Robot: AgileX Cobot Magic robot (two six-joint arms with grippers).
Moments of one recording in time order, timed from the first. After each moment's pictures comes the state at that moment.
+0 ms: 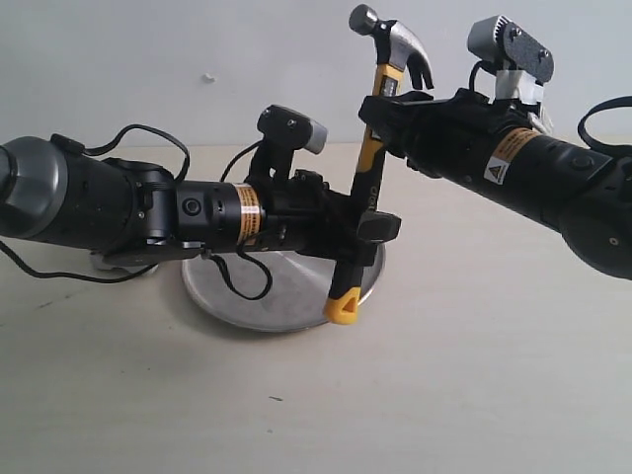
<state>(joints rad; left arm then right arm) -0.63 2.00 -1.09 0.94 -0.62 -0.92 0.38 1.69 -0.76 -0.33 -0.74 0.81</state>
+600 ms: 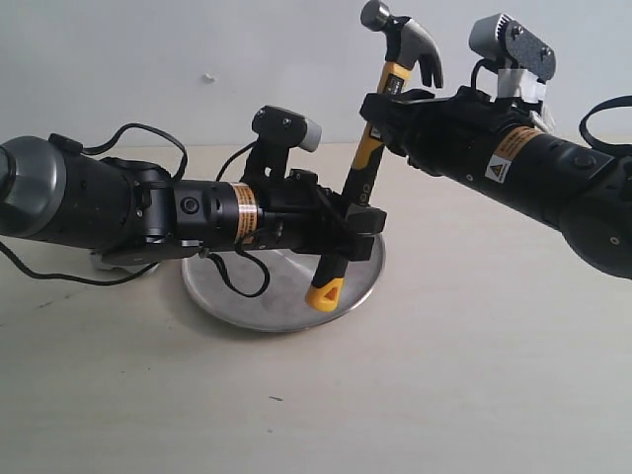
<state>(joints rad) -0.63 2.00 -1.09 0.93 -0.60 -0.94 0.38 1.69 -0.76 -0.32 -0.75 0.80</state>
